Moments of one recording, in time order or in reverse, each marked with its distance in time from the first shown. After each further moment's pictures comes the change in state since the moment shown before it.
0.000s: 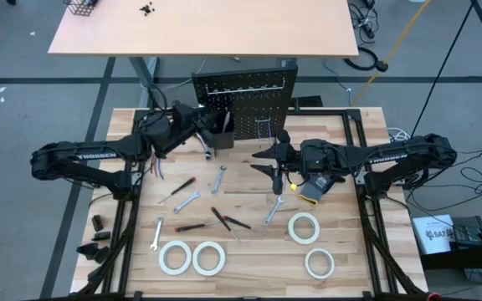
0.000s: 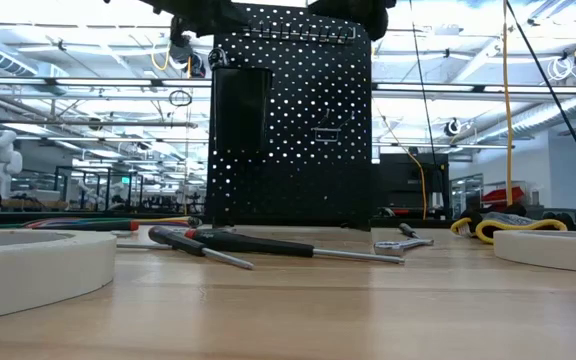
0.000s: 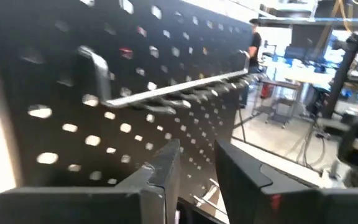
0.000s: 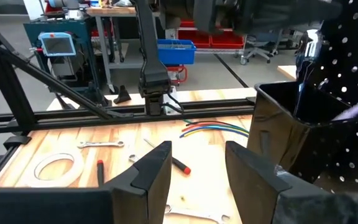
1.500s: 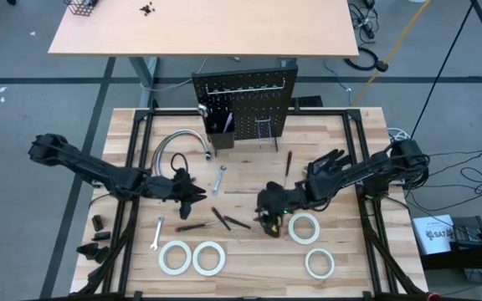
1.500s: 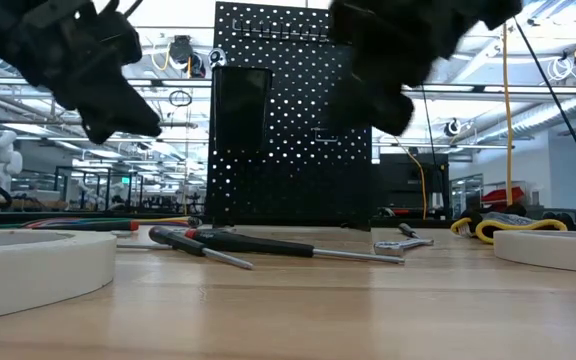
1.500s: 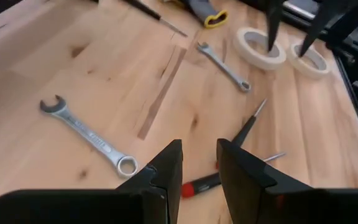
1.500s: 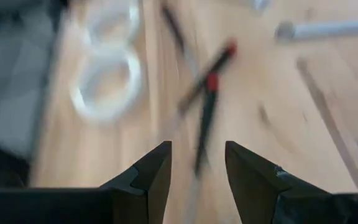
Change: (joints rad) left arm -0.498 -0.153 -0.492 -0.234 0.189 -0.473; right arm 0.215 0.327 0.000 -0.221 -0.135 0.414
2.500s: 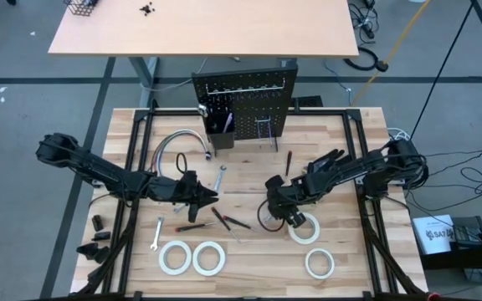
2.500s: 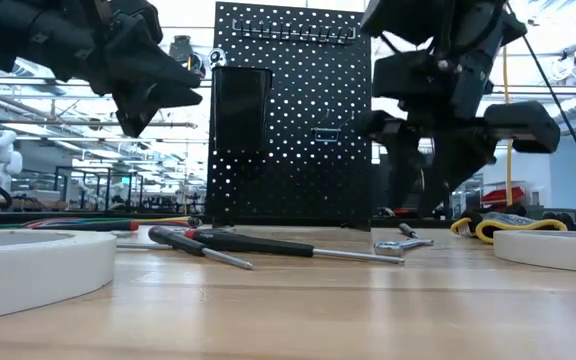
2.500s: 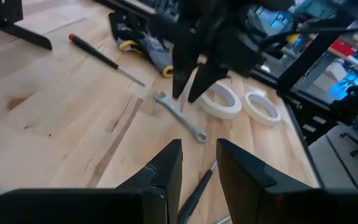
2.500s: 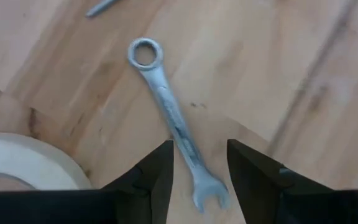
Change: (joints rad) left arm -0.002 0.192 0.000 0.424 0.027 0.026; right arm -0.059 0.036 -0.017 -0.373 -0.012 -0.865
